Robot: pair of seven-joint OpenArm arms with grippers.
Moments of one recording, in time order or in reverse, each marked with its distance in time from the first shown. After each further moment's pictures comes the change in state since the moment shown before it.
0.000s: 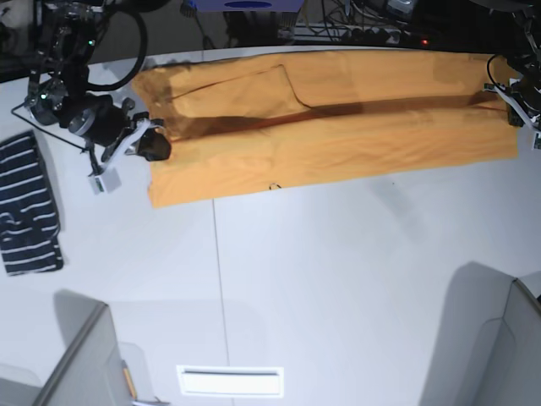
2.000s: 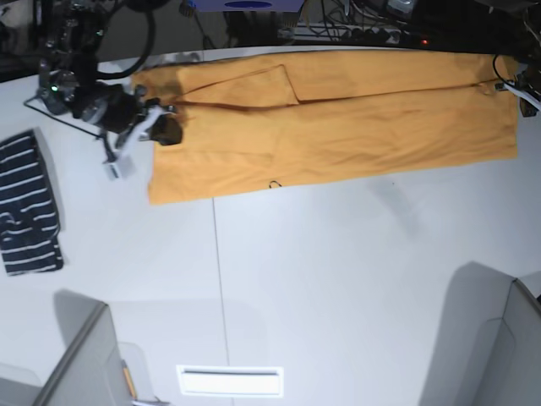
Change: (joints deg) left arm -5.2 8.9 -11.2 -2.1 0.8 -0.1 0.0; right arm -2.6 -0.8 -3.9 -1.7 -0.2 0.2 1.8
